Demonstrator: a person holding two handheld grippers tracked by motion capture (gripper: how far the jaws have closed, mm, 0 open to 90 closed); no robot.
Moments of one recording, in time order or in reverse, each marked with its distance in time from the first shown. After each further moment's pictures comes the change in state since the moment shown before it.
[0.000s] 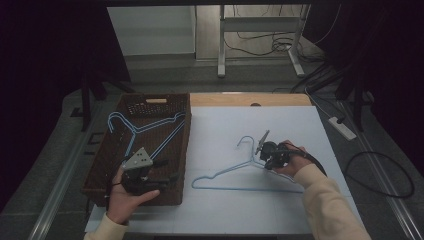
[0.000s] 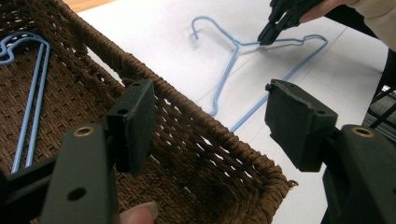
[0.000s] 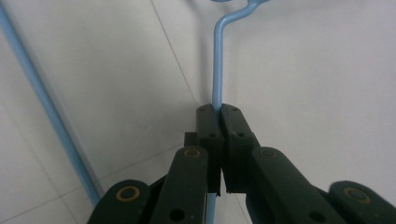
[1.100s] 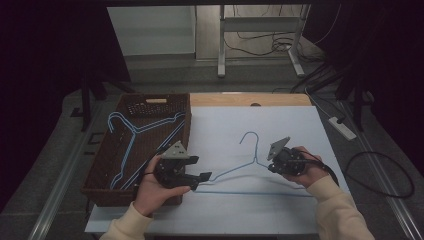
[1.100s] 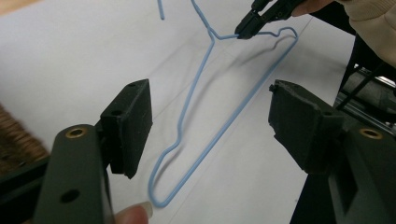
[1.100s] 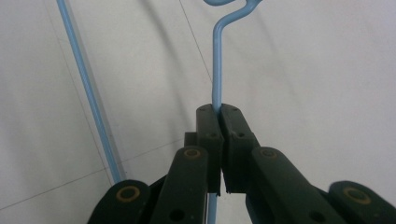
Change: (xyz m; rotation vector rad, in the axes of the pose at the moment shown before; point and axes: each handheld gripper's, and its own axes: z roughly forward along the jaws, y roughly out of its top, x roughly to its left) left arm -0.045 0.055 0.057 0.128 -0.109 0.048; right arm 0.021 -0.035 -0.031 -0.226 -0.029 -0.034
